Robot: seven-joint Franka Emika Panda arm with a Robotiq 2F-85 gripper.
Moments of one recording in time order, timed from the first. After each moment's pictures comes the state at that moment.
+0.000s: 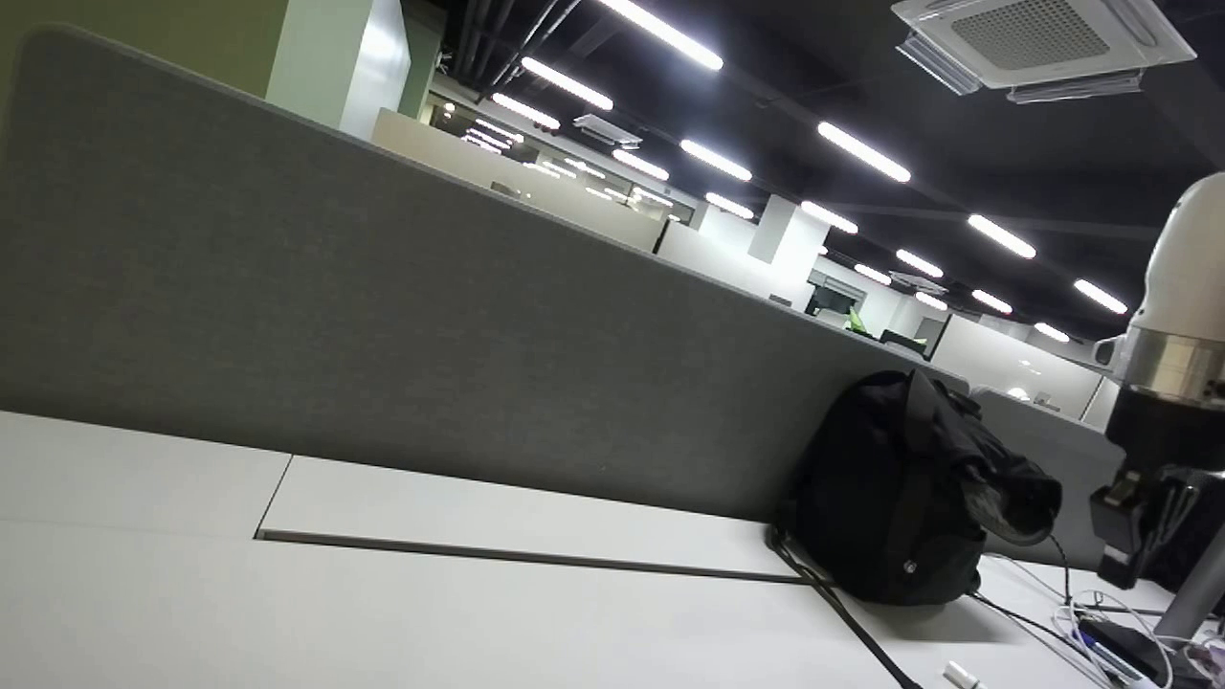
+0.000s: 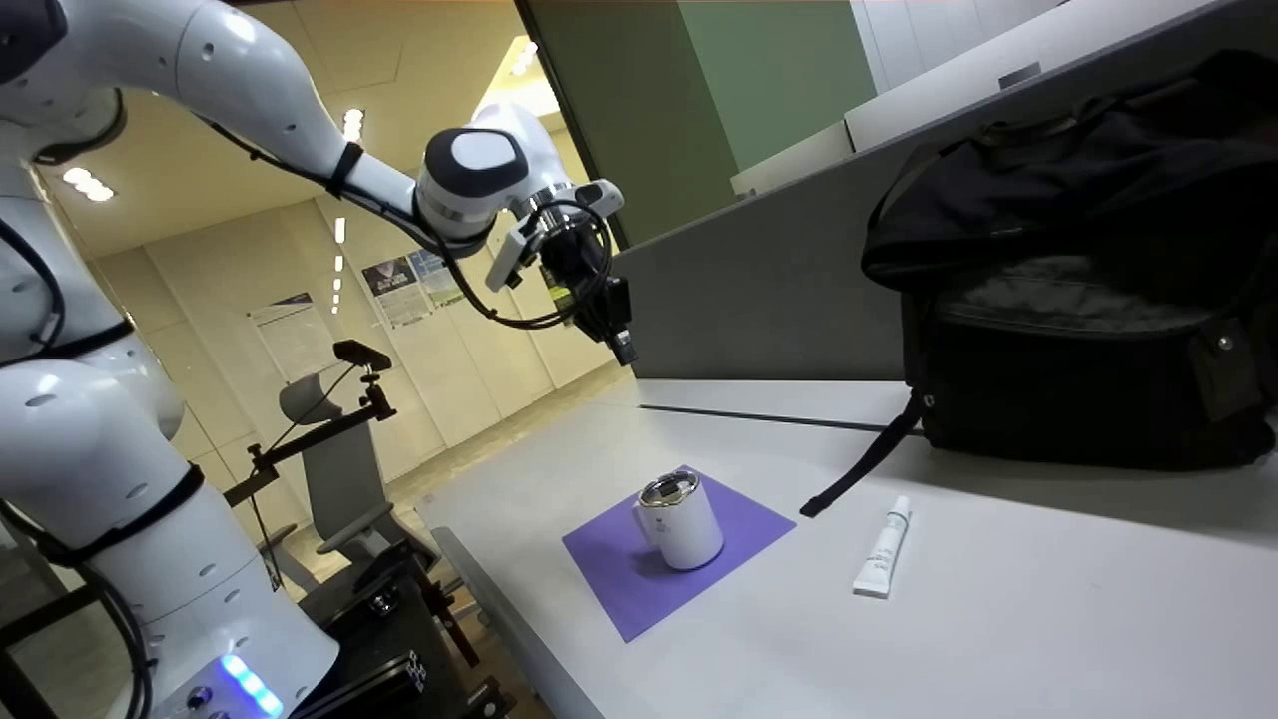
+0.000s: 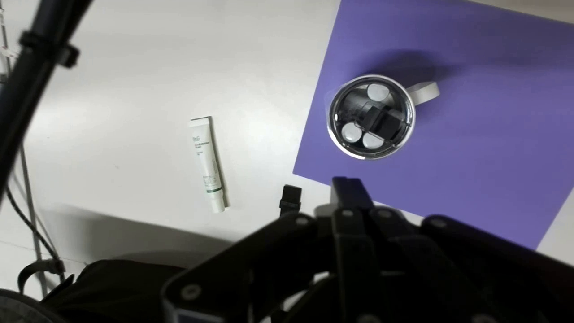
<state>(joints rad) -0.08 0.05 -0.08 -2.32 -0.34 2.35 0.03</state>
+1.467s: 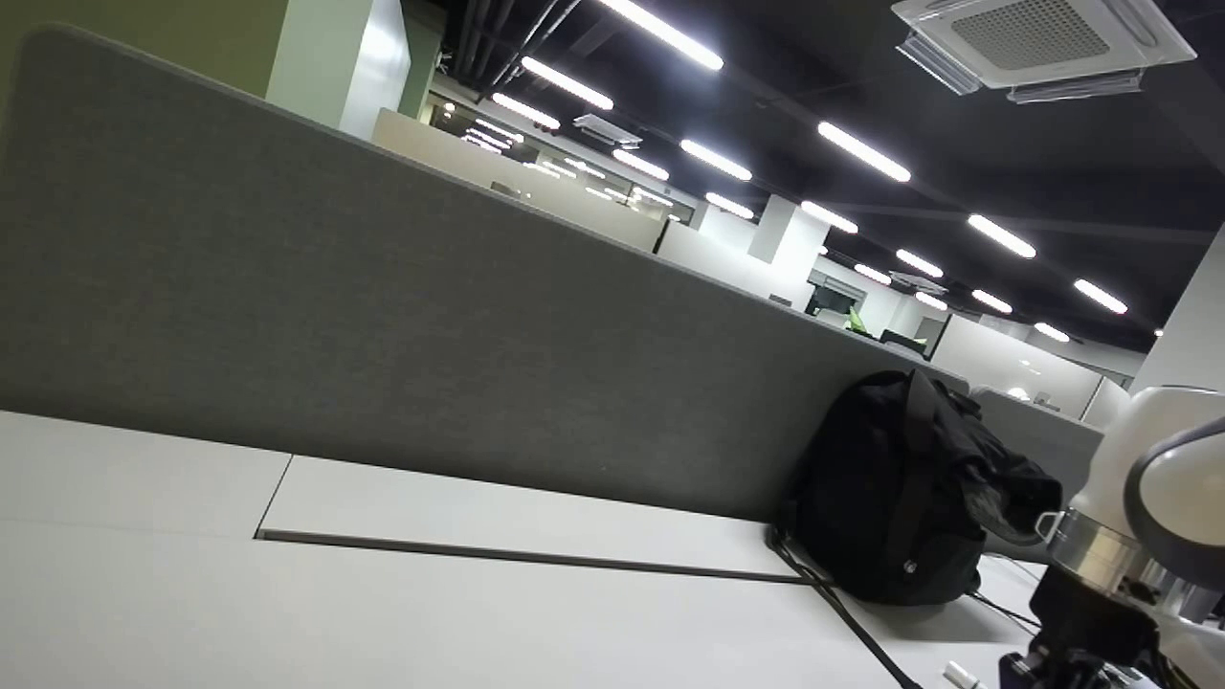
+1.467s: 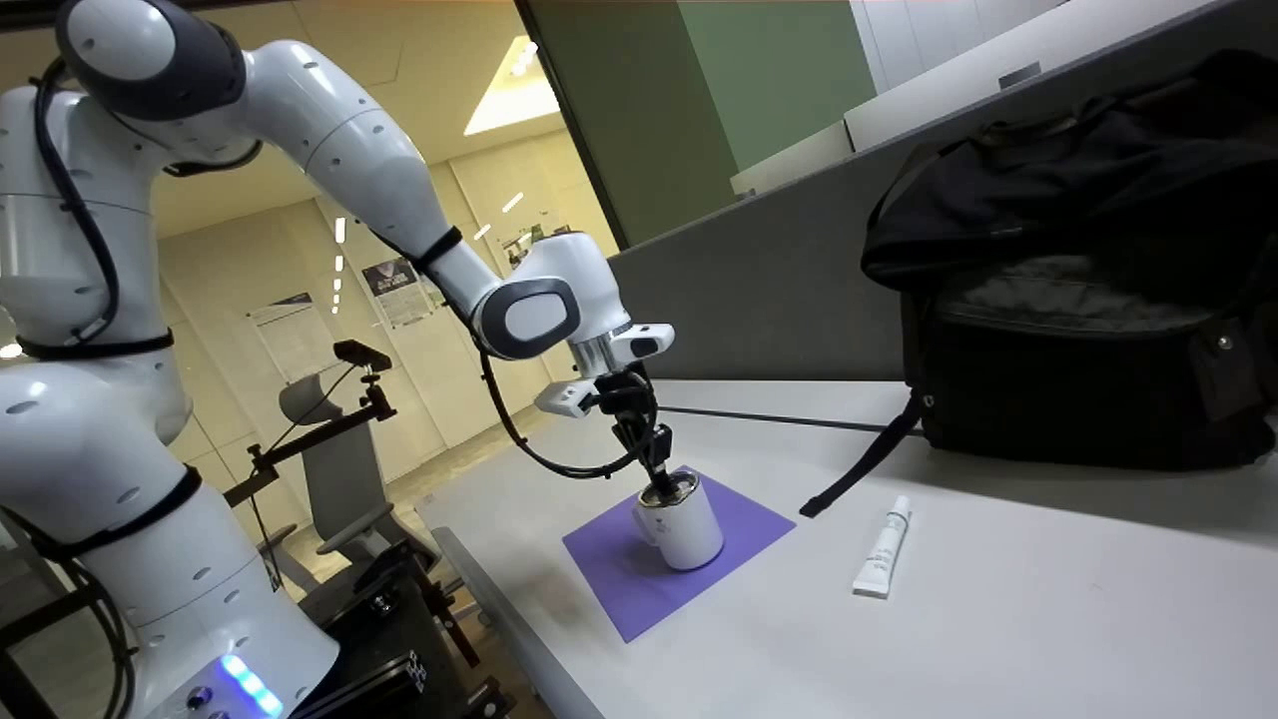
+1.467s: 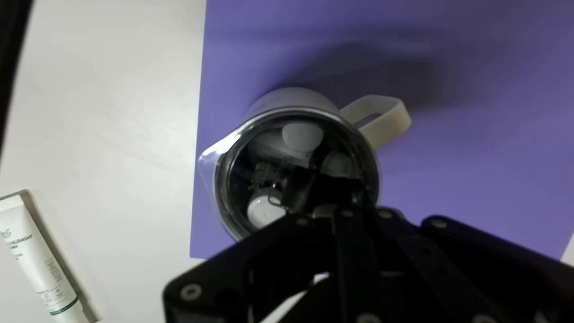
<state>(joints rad) -0.17 0.42 -0.02 -2.38 0.03 2.79 -0.16</state>
